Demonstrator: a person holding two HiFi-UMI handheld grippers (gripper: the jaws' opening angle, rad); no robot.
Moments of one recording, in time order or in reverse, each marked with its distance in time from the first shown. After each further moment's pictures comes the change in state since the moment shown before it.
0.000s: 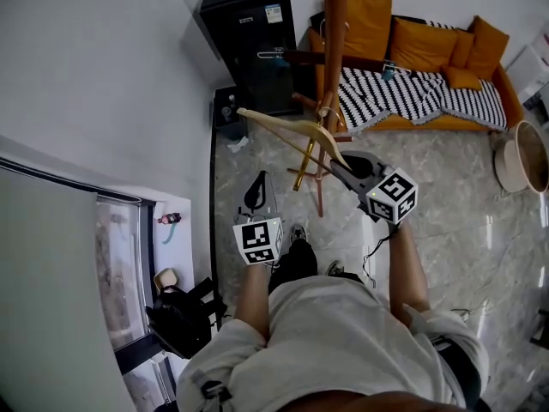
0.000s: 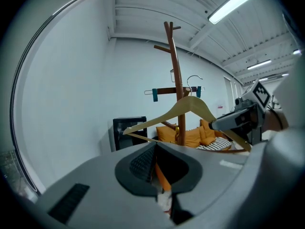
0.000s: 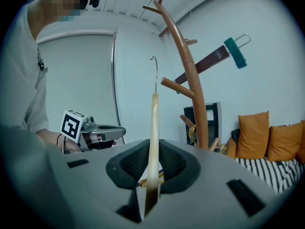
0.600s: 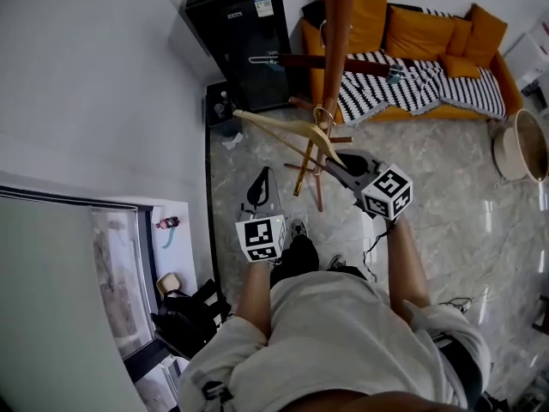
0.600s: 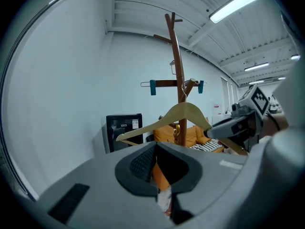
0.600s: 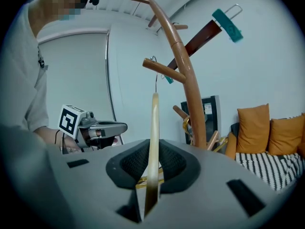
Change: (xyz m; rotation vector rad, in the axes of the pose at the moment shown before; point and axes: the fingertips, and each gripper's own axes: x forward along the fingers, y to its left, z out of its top) left arm 0.050 0.003 -0.006 -0.010 0.032 -0.060; right arm 0.036 -0.032 -0.019 0.042 0.040 -0.008
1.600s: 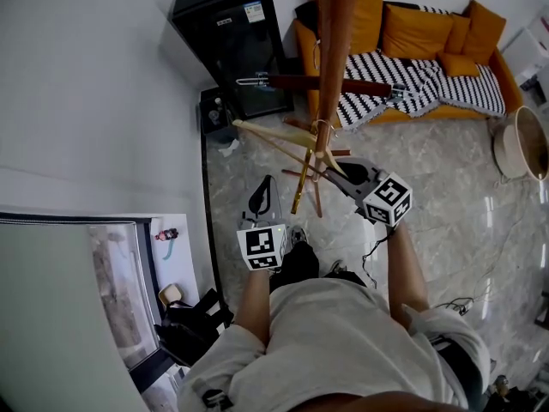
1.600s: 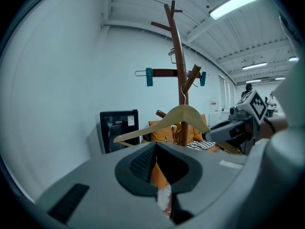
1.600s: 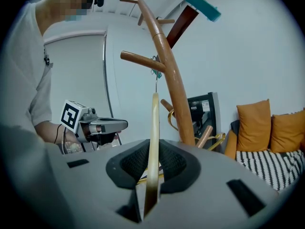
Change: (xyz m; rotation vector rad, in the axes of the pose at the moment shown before) left arm 0.040 -0.005 -0.016 0.003 0.069 -0.041; right arm 0.012 -0.039 -0.020 0.018 -0.007 0.014
